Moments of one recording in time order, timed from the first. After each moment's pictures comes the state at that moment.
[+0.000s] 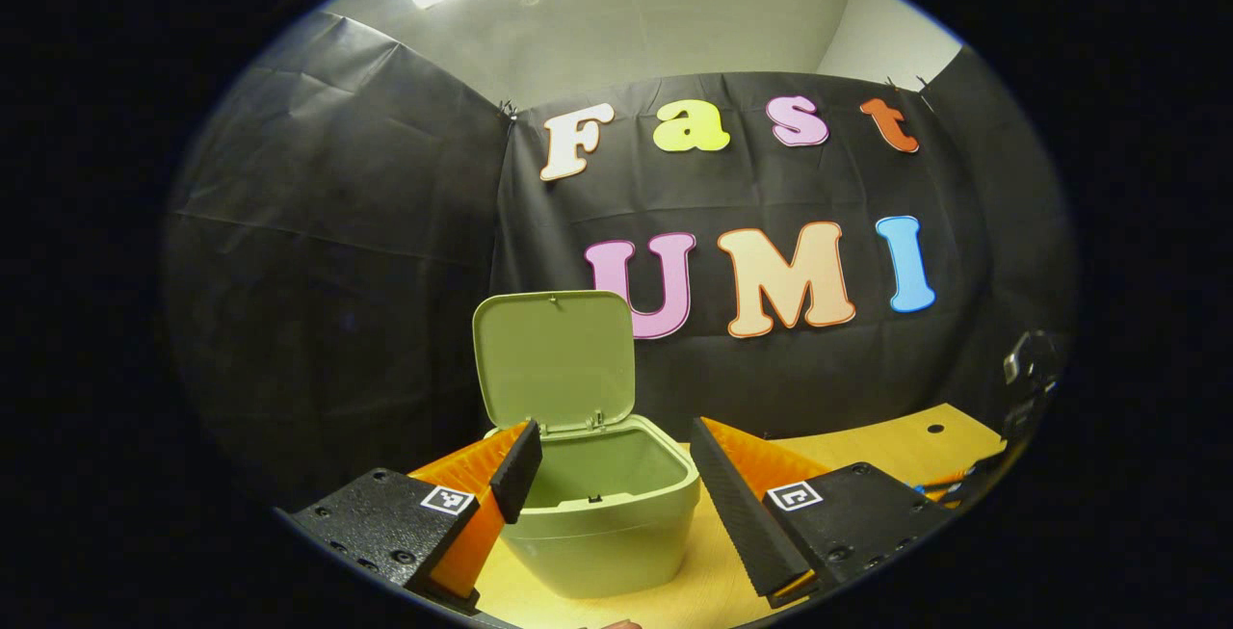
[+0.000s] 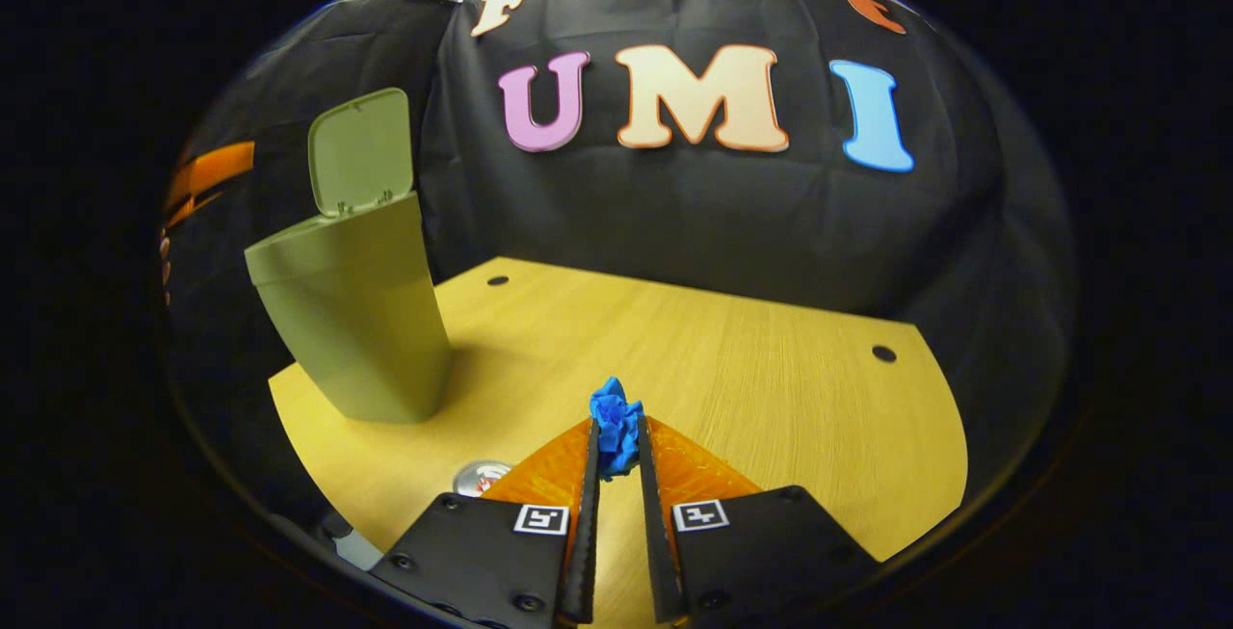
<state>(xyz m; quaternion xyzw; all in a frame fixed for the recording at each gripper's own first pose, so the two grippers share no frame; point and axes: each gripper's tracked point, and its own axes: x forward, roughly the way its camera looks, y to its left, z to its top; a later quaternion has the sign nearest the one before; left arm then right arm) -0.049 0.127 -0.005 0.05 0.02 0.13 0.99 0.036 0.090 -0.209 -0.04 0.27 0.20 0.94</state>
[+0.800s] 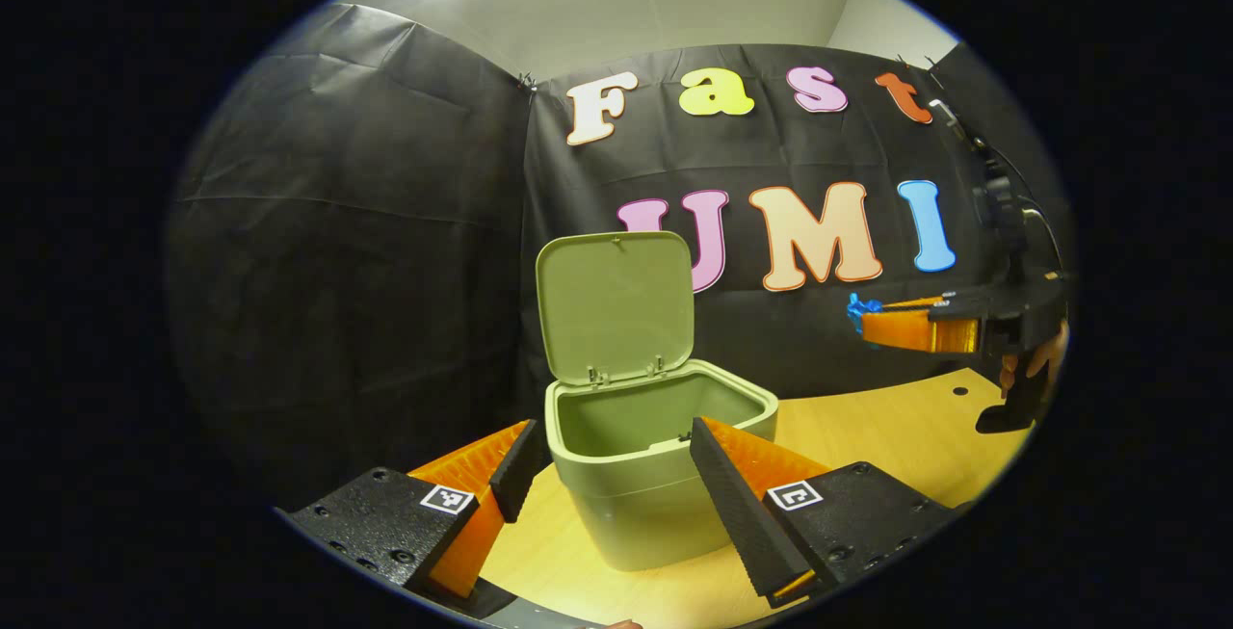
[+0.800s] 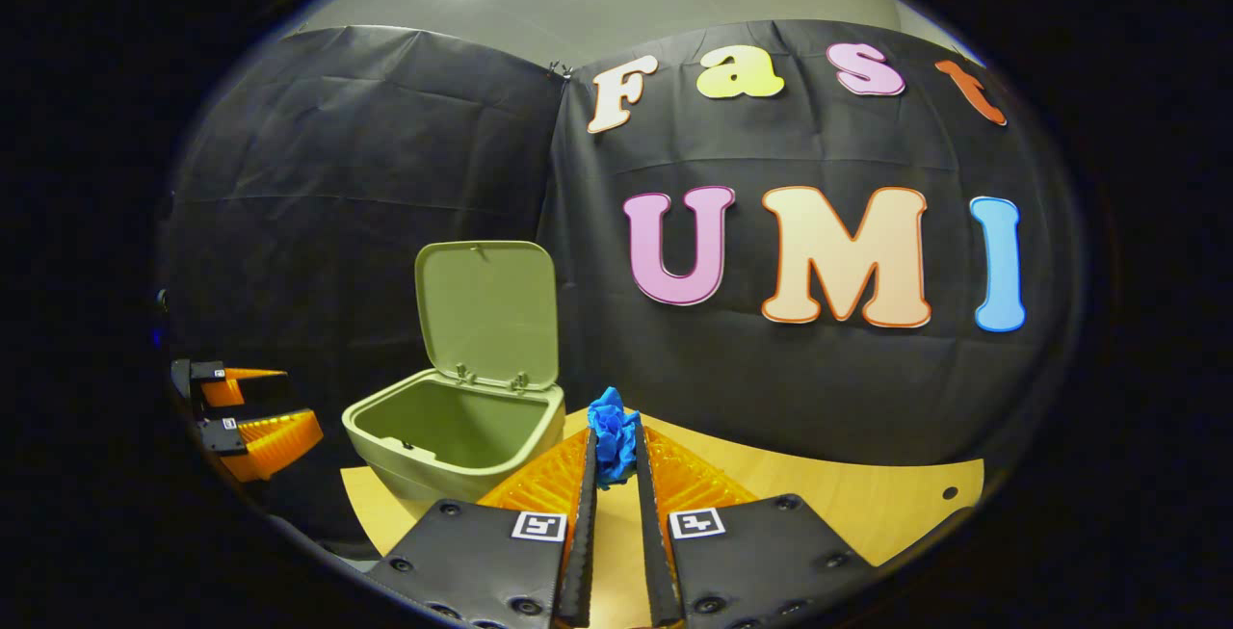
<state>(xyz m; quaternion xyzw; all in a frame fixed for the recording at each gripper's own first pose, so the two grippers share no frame) -0.093 0.193 -0.046 0.06 0.07 0.16 0.98 0.081 0.279 -0.051 -0.03 0.12 0.34 0.93</state>
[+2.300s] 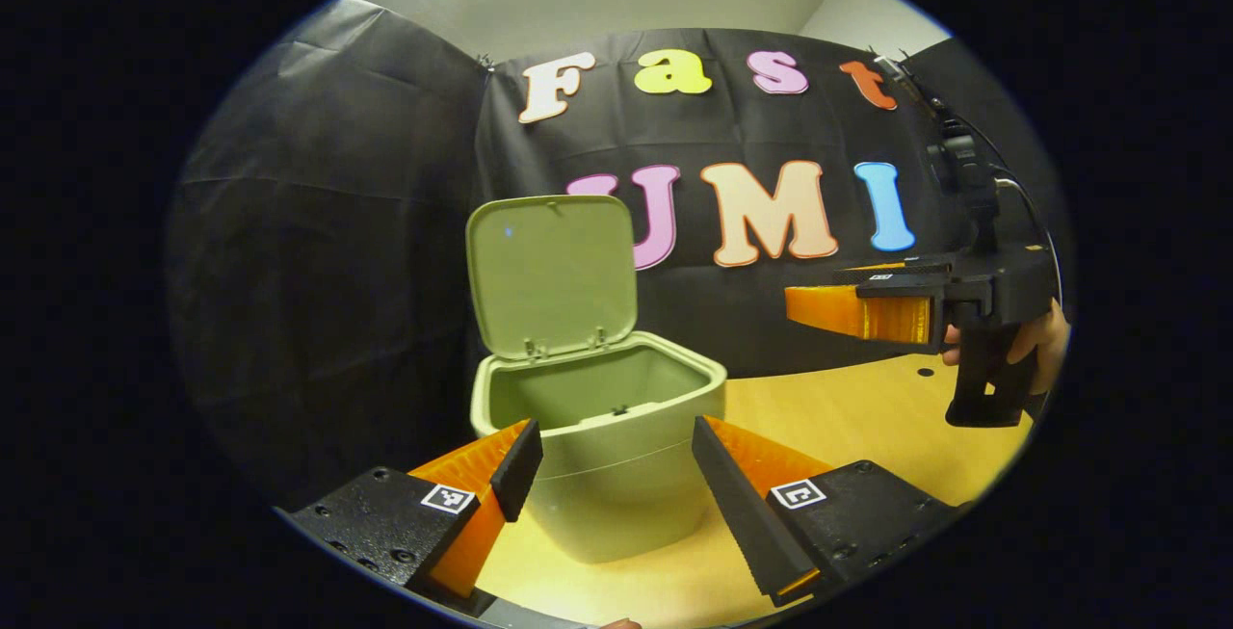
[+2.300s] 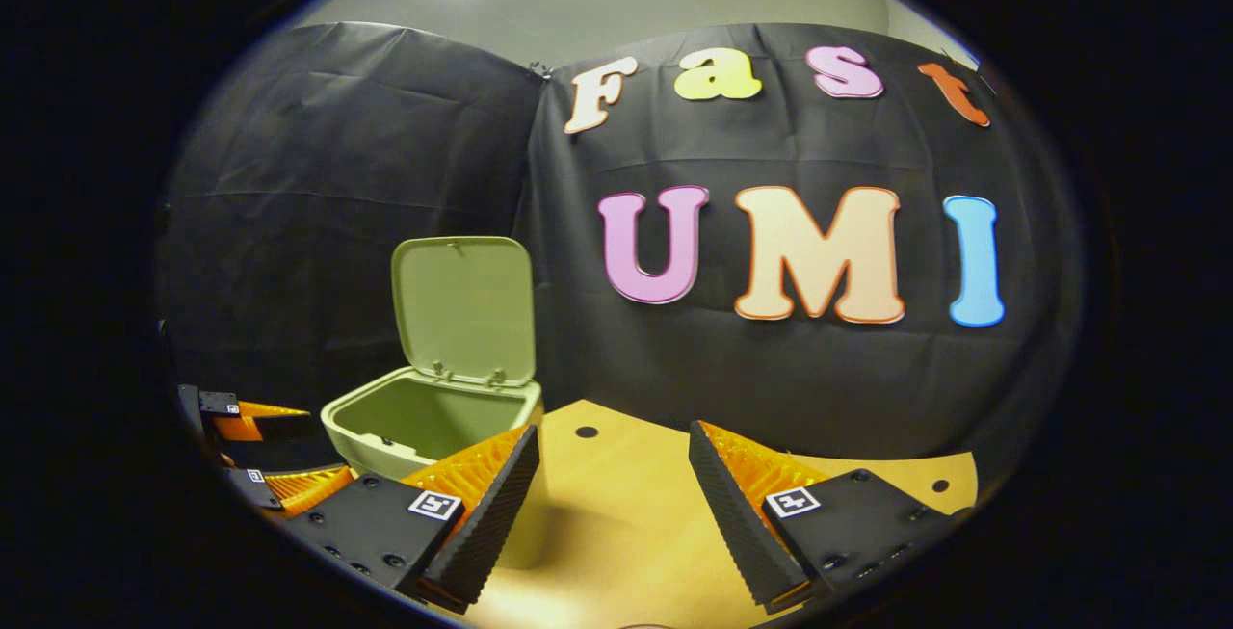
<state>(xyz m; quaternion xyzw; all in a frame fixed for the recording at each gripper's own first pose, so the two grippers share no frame) -0.058 0.126 -0.080 0.05 0.09 0.06 0.99 0.095 0.225 -0.067 -0.02 0.12 0.27 0.96</state>
